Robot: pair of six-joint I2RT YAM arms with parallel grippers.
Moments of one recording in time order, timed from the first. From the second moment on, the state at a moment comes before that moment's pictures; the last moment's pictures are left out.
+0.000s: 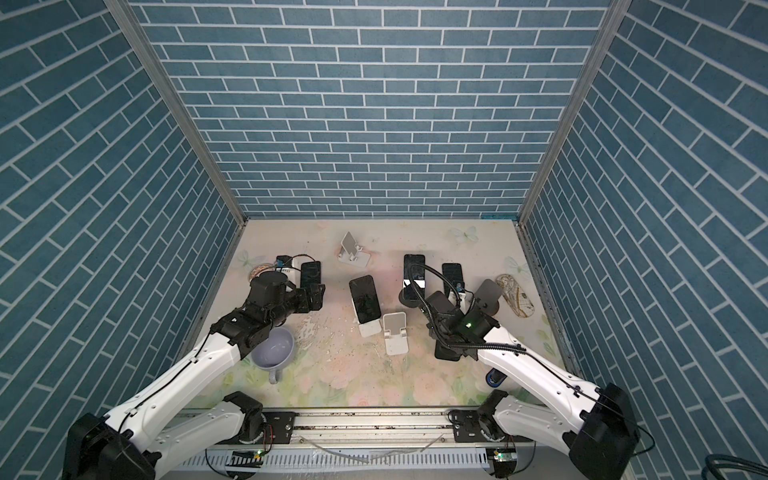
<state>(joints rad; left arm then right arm) -0.44 1.01 0.70 -0.30 -0.11 -0.38 0.77 1.08 0.80 -0.90 0.46 0.80</state>
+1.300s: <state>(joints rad) -0.44 1.01 0.71 -0.31 -0.14 -0.38 0.50 1.48 0.76 -0.66 0.23 0.49</state>
